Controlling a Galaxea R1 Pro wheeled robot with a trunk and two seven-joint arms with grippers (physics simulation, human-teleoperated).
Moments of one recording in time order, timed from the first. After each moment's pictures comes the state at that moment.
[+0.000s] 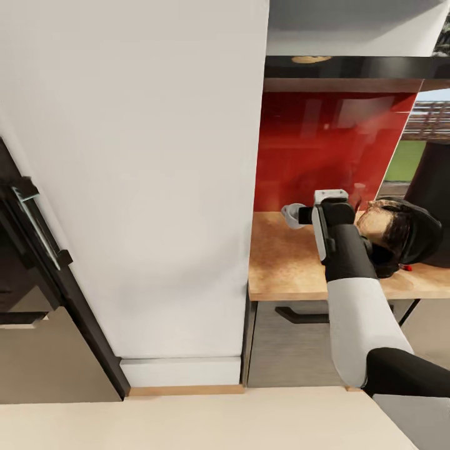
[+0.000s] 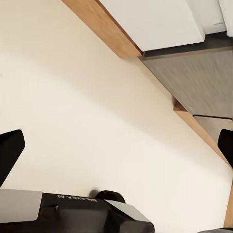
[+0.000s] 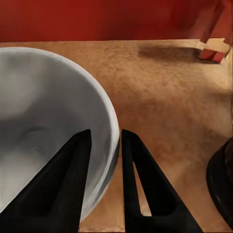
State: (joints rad) left arm -0.21 0.32 0.15 -0.03 0.57 0.08 -1.02; right arm -1.15 0.09 -0.10 -1.14 0.23 1.00 -0.12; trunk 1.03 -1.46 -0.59
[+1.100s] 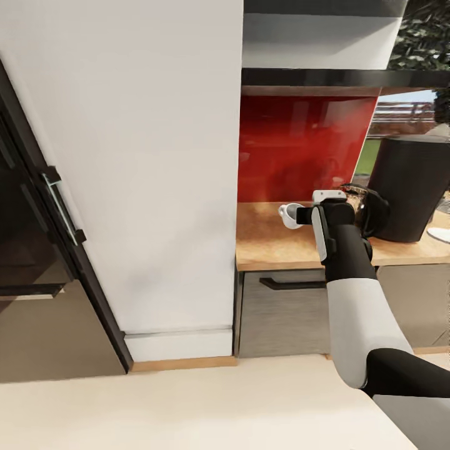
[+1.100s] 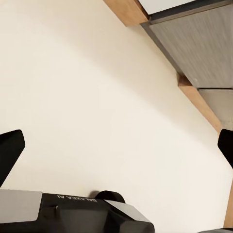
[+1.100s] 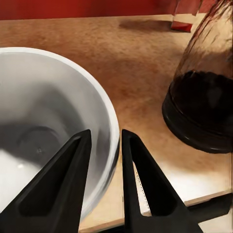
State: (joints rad) left arm -0.21 0.32 0.15 -0.03 0.57 0.08 -1.02; right arm -1.15 0.09 -0.10 -1.15 0.18 1.00 -0.13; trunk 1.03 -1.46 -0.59
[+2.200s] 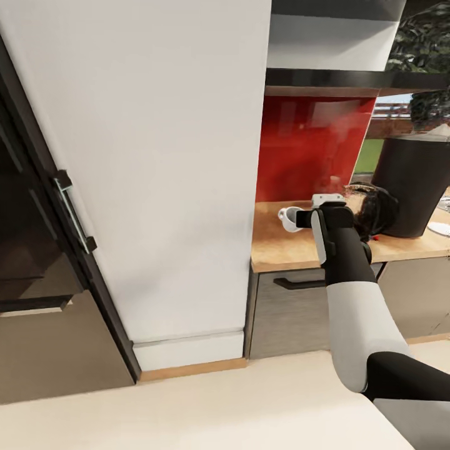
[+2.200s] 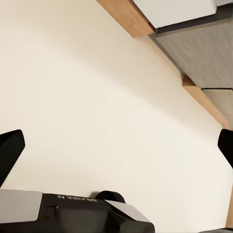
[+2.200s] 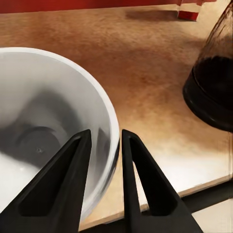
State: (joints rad) left arm -0.21 0.32 0.15 -0.03 0.57 0.08 -1.02; right arm -1.13 0.09 -0.10 -1.15 0.18 1.00 -0.13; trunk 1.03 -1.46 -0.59
